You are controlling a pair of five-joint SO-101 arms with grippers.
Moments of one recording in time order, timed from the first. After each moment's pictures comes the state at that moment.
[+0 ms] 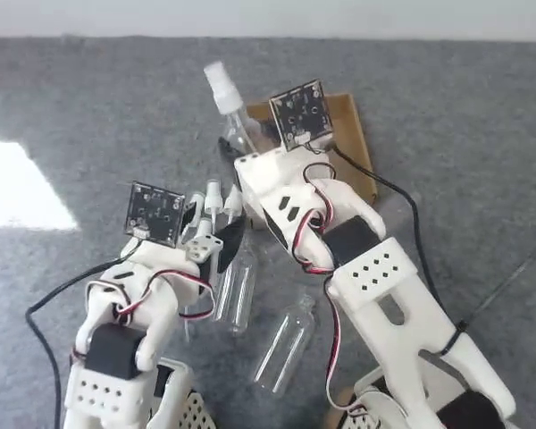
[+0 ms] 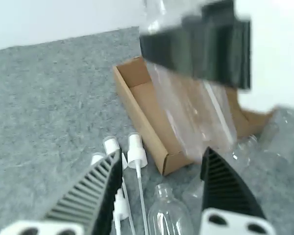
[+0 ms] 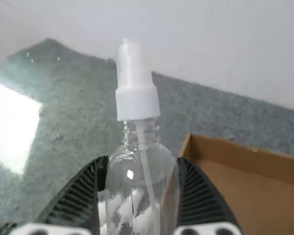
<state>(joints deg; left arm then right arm) 8.4 -80.8 66.9 59.1 3.7 -35.7 -29.5 33.3 27.3 -6.7</state>
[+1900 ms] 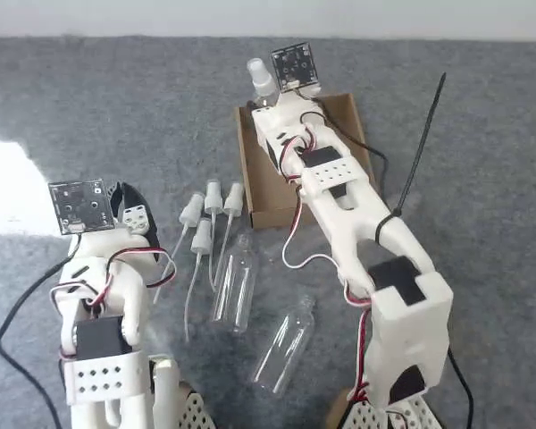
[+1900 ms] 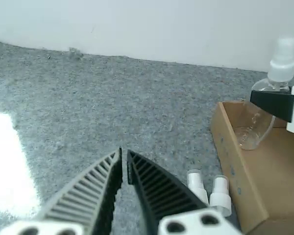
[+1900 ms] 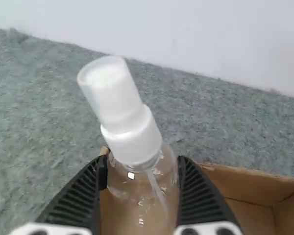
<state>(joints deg) -13.7 -77.6 74.0 41.8 6.6 -24.4 23.4 2.6 9.8 -2.4</state>
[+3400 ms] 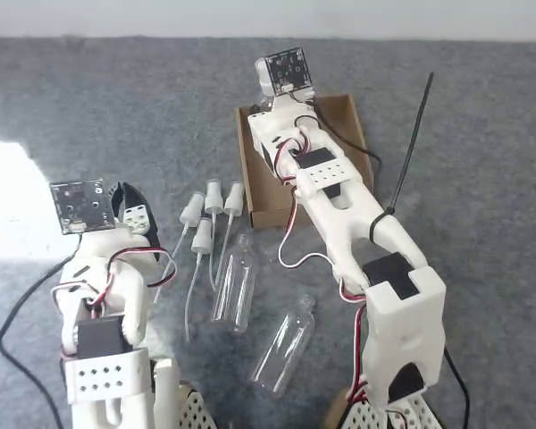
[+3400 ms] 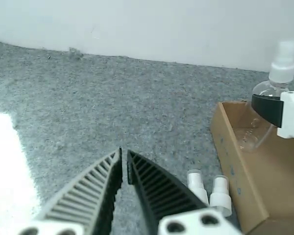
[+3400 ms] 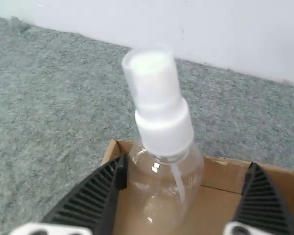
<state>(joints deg) -13.7 -77.6 74.1 41.8 6.6 -25.5 25.1 1.7 10.4 -2.7</state>
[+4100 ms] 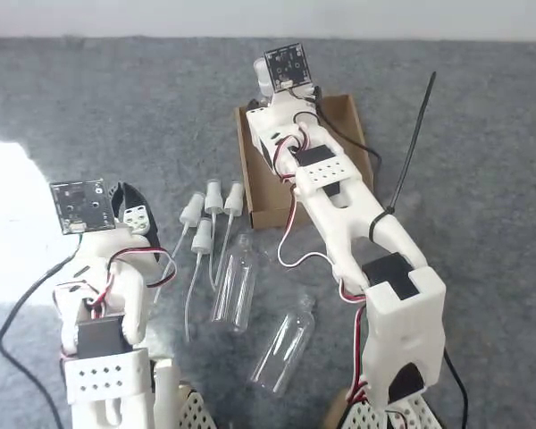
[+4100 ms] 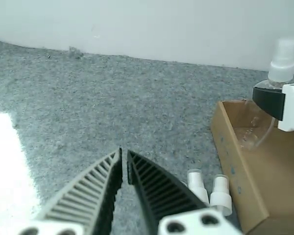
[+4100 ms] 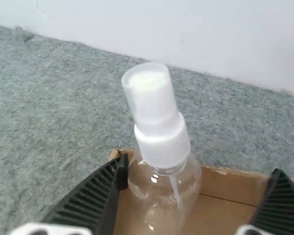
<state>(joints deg) -13.7 -77.6 74.2 41.8 6.6 -25.6 25.1 0.2 10.4 -2.7</state>
